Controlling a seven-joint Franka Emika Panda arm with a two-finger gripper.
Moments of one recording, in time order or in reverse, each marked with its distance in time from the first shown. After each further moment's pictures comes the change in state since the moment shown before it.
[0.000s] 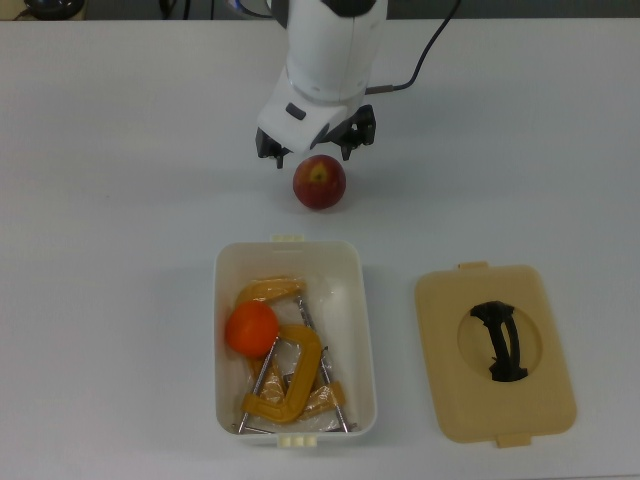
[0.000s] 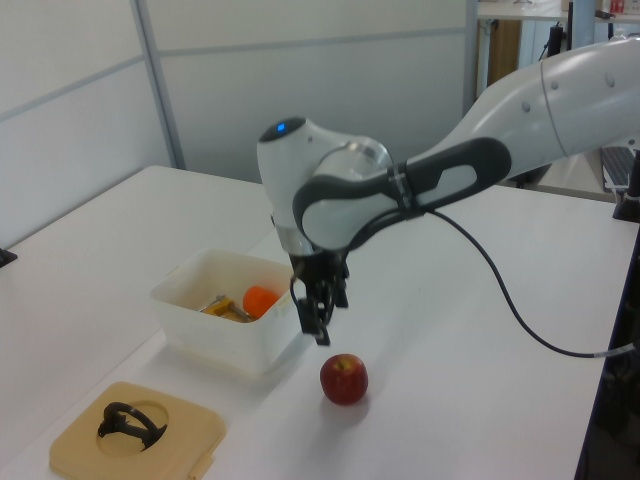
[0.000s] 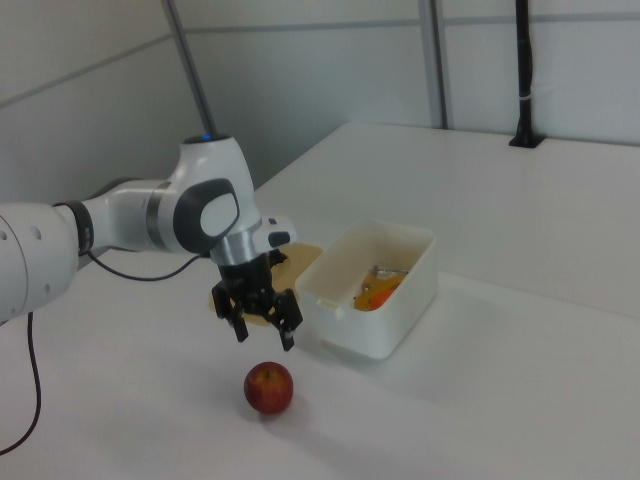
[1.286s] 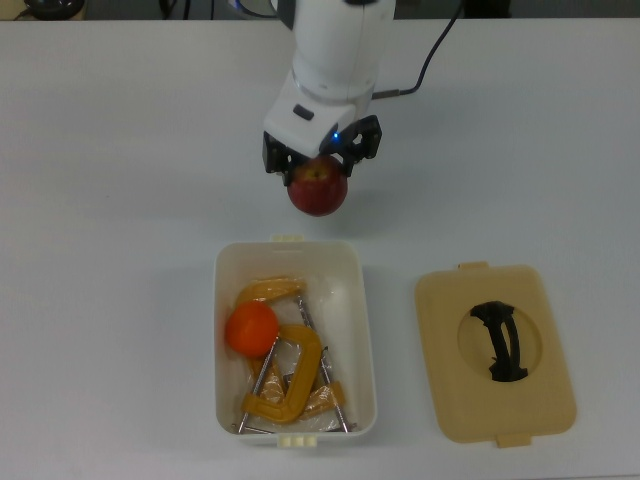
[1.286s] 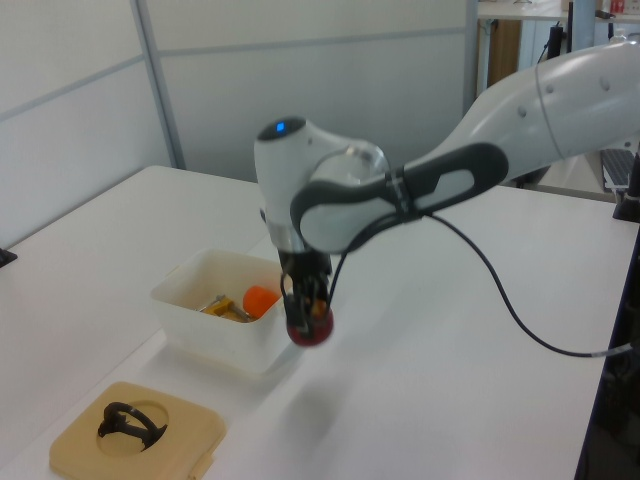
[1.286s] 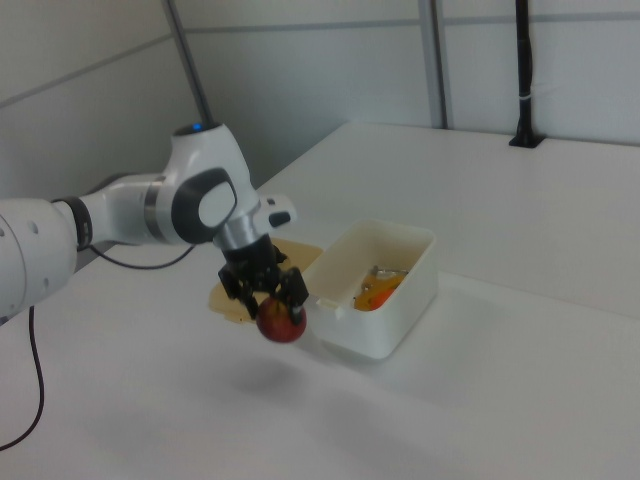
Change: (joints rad) arm 0.006 0.000 -0.006 0.062 -0.028 0.093 -0.015
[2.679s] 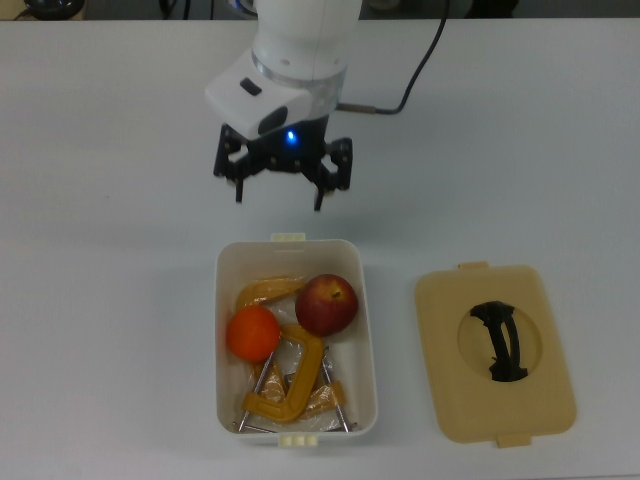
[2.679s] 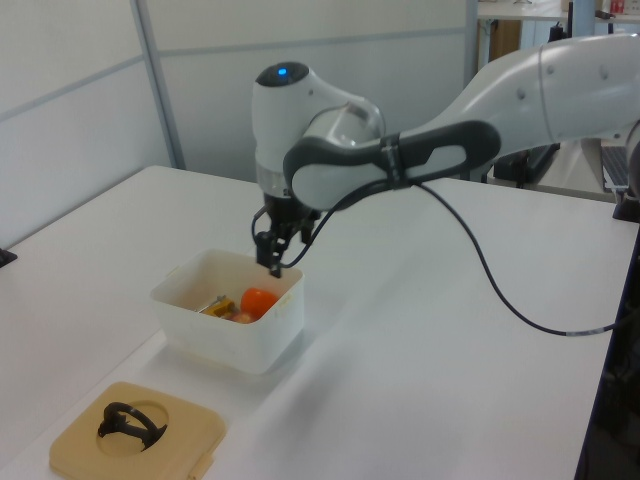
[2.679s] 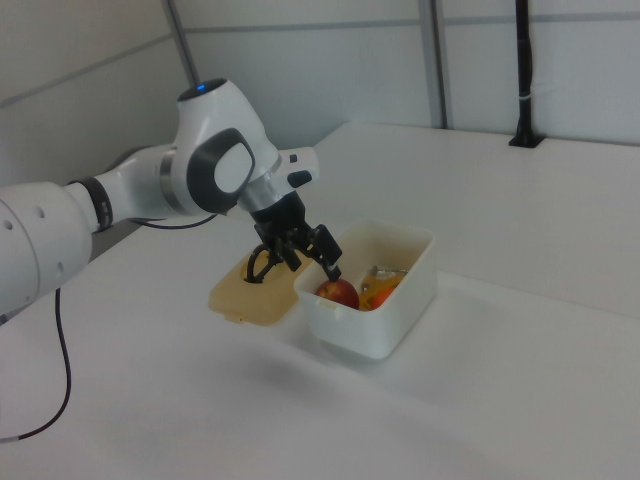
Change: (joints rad) arm -0.044 0.039 -0.007 0.150 -0.095 0.009 0.230
